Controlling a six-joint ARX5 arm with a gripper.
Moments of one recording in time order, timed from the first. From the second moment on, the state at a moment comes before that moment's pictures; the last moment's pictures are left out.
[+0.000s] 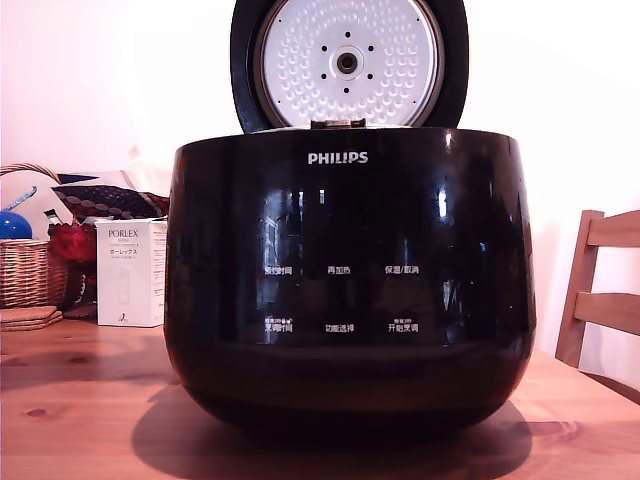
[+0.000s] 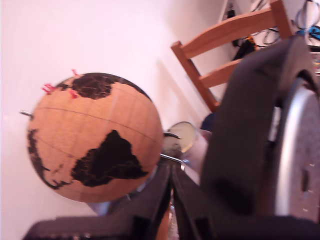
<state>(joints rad) -0.49 1.82 2.23 -0.83 0.35 0.82</state>
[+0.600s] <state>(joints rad) -0.50 1.82 2.24 -0.91 0.35 0.81</state>
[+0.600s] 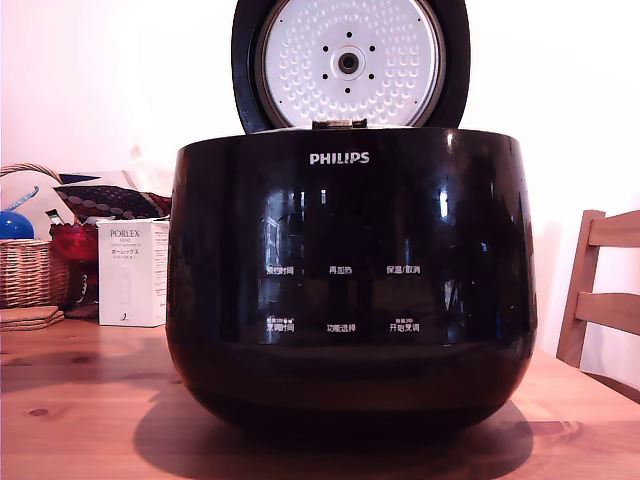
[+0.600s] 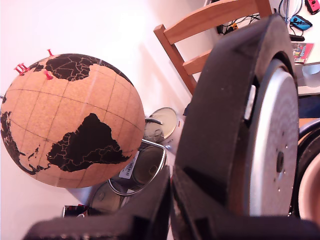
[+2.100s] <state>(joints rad) -0.61 1.88 2.26 -1.12 0.42 0.63</state>
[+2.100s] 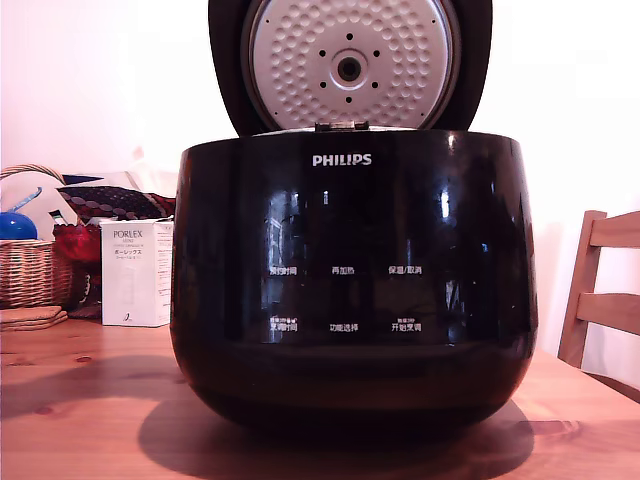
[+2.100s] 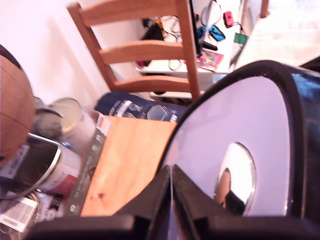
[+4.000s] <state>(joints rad) -0.60 1.61 1.71 -0.91 0.48 0.24</state>
